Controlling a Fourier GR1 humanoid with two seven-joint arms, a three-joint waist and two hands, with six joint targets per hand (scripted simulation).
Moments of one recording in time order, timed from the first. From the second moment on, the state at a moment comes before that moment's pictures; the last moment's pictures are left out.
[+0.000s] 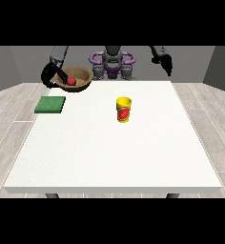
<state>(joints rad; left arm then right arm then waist) -0.29 0.18 0.09 -1.18 -0.01 0.00 -0.24 -0.61 -0.36 -0.15 -0.65 0.11 -0.29 0.19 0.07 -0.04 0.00</state>
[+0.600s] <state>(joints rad) -0.32 0.33 0.25 -1.17 0.11 -0.12 -0.30 -0.54 -0.52 -0.25 -0.68 0.05 -0.15 0.08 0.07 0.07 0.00</state>
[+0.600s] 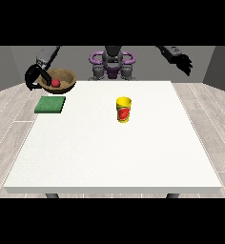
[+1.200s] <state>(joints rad) -0.36 0.63 0.50 -1.00 0.30 -0.38 -0.40 -0.55 -0.57 -0.34 -0.66 0.00 -0.16 -0.04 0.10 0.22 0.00</state>
